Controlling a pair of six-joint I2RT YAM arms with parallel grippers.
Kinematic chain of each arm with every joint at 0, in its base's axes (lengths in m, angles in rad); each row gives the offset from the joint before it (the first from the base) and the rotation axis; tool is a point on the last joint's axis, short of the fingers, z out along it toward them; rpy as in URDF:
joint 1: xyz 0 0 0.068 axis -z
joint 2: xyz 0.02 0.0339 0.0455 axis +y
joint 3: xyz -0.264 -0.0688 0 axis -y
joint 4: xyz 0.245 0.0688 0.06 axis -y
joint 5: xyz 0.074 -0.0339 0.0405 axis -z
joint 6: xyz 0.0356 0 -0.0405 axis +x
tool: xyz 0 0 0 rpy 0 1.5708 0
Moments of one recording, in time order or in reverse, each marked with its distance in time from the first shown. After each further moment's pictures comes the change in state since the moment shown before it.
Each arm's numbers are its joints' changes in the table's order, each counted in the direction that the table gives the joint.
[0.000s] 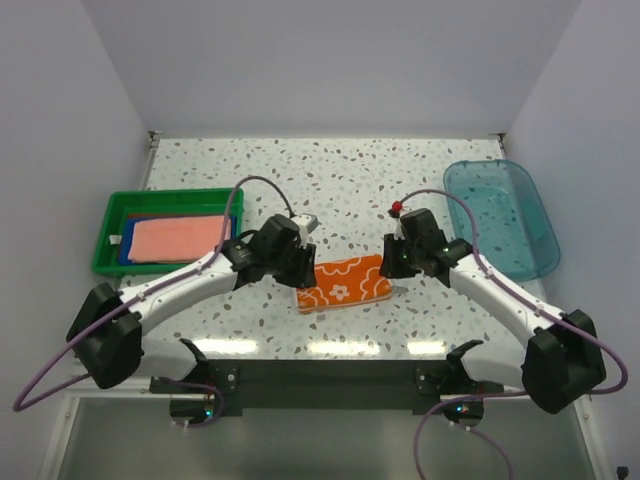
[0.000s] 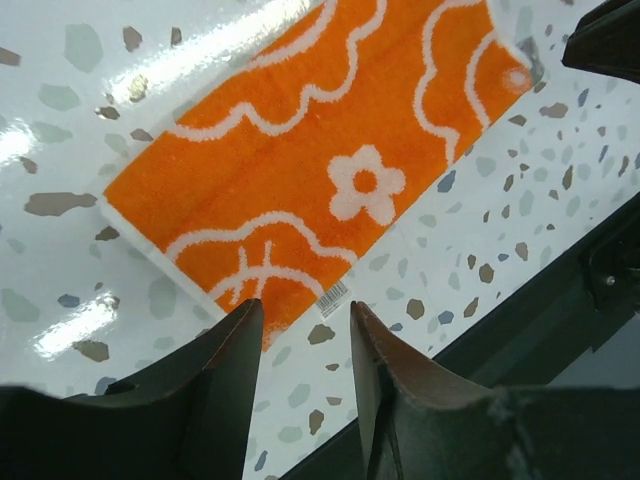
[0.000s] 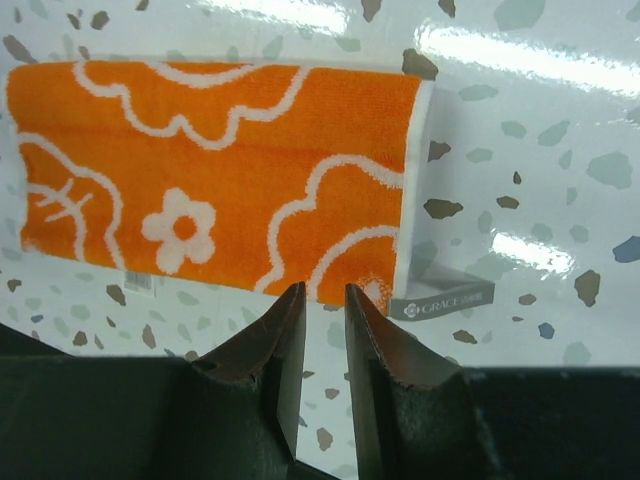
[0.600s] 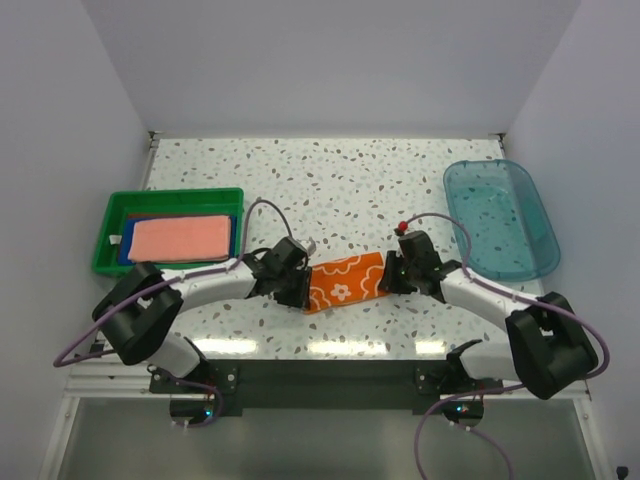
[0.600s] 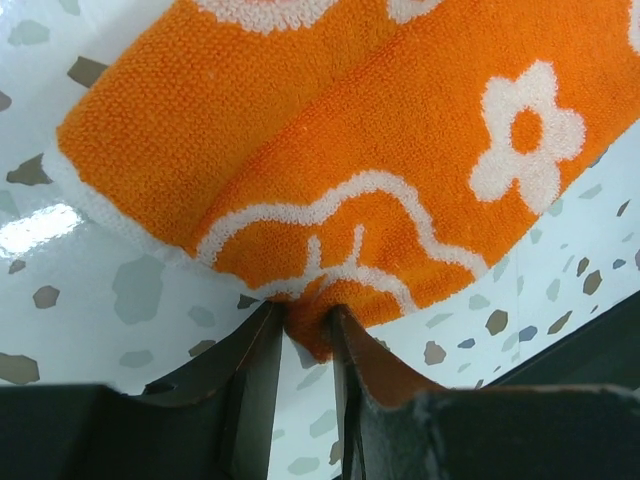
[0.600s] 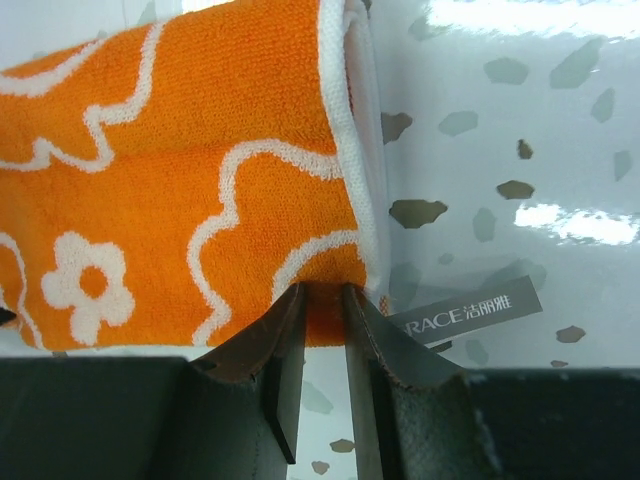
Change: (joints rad) left arm 0.037 0.216 -0.157 0.132 -0.007 -0.113; right arm 0.010 0.090 -0.295 0.352 0.015 0.156
